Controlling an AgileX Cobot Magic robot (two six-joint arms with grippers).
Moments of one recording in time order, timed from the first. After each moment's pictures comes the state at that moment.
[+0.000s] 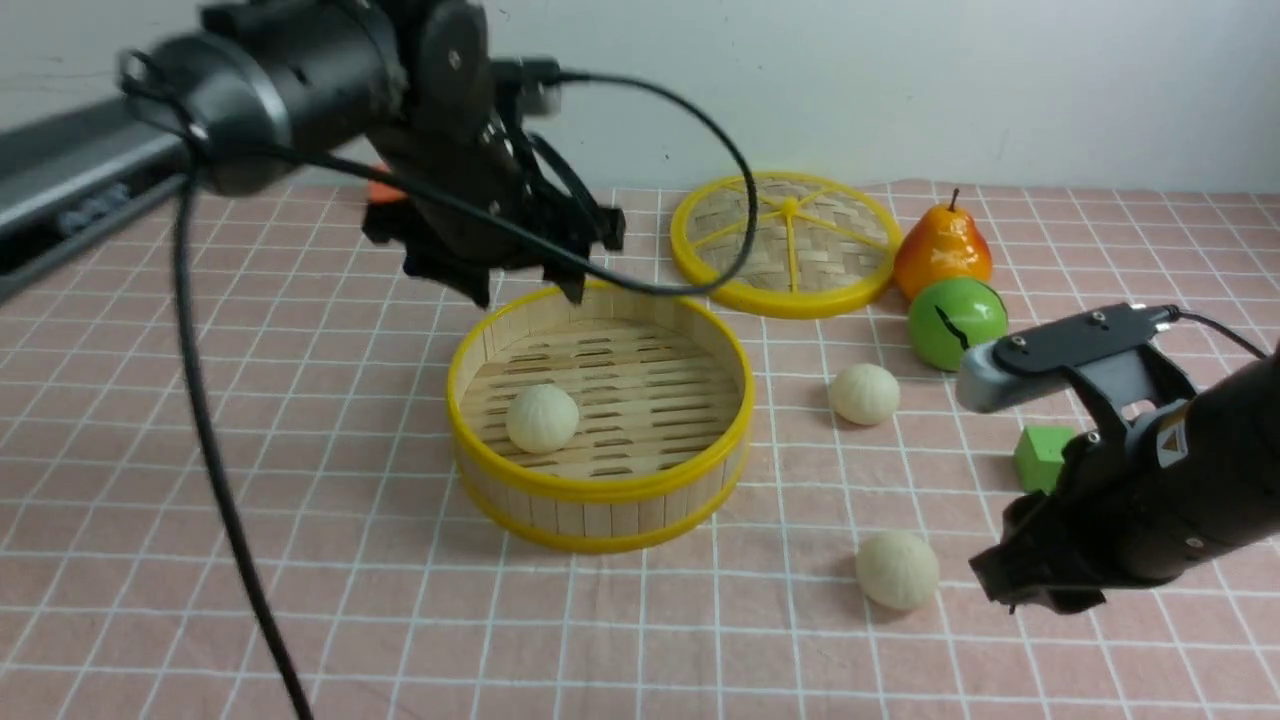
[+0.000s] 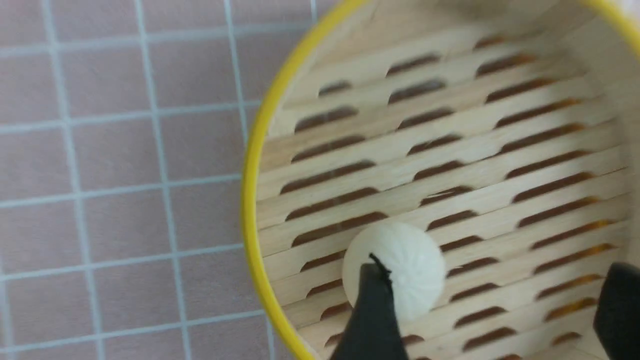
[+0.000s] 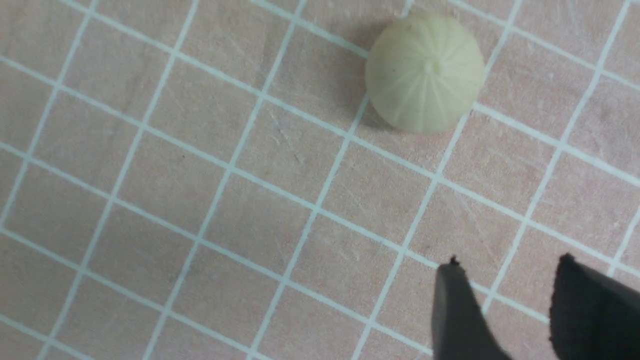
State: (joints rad) right arm 0.37 1.39 -0.95 0.11 0.75 -0.02; left arm -0.42 1.91 -1.84 0.04 0.97 -0.31
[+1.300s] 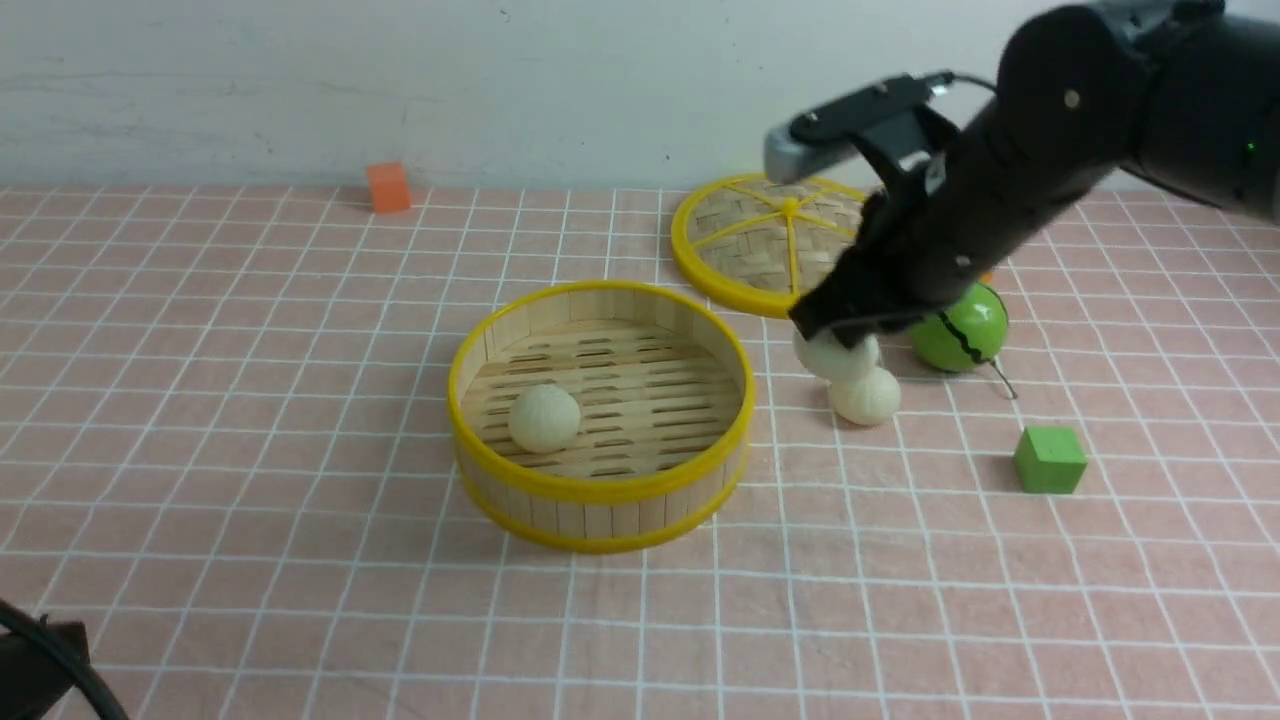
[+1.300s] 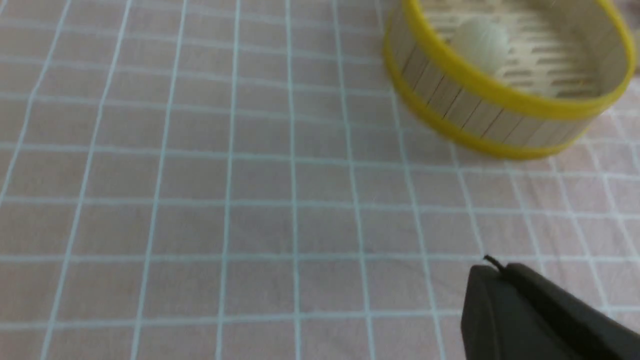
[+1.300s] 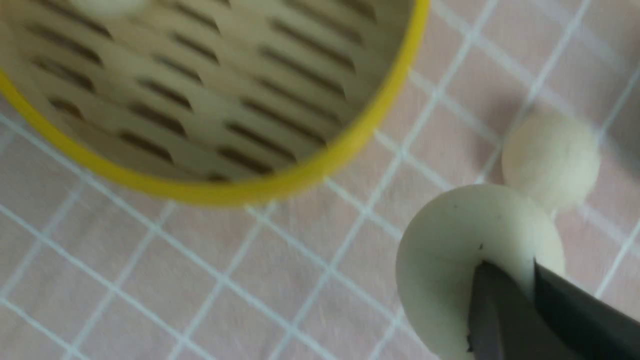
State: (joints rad) right arm 0.44 1.83 -1.67 0.07 0.88 -0.16; left arm -0.42 0.44 -0.43 0.25 0.57 -0.54
